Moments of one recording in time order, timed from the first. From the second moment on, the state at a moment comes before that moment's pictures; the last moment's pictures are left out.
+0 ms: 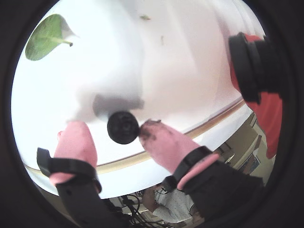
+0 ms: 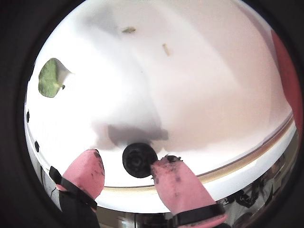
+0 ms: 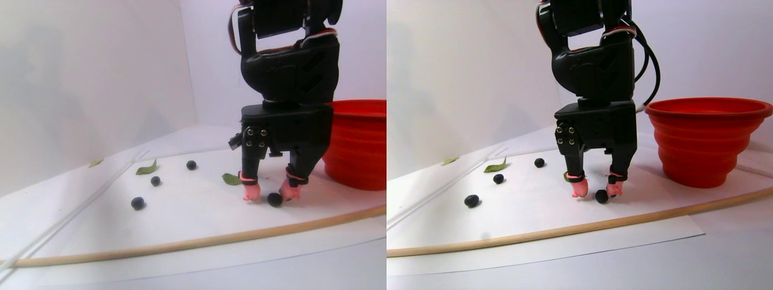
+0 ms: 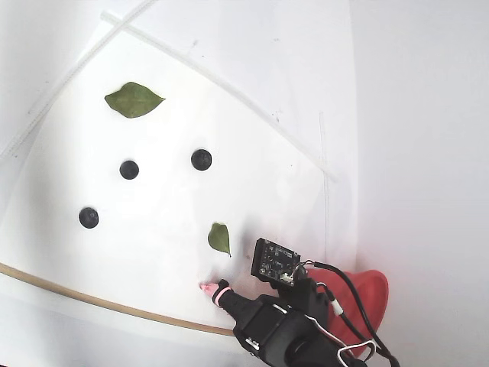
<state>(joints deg) 26.4 70.8 124.6 -4.9 -100.5</state>
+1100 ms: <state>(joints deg) 26.9 68.5 124.5 -6.2 -102.6</state>
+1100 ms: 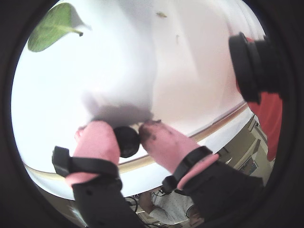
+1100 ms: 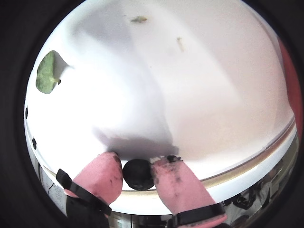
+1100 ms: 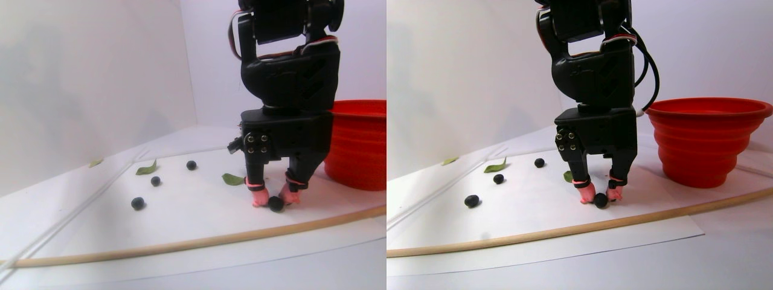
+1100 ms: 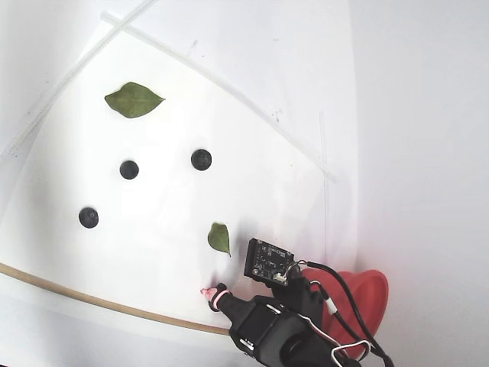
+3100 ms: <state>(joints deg) 27.1 100.1 125.9 15.1 -103.8</state>
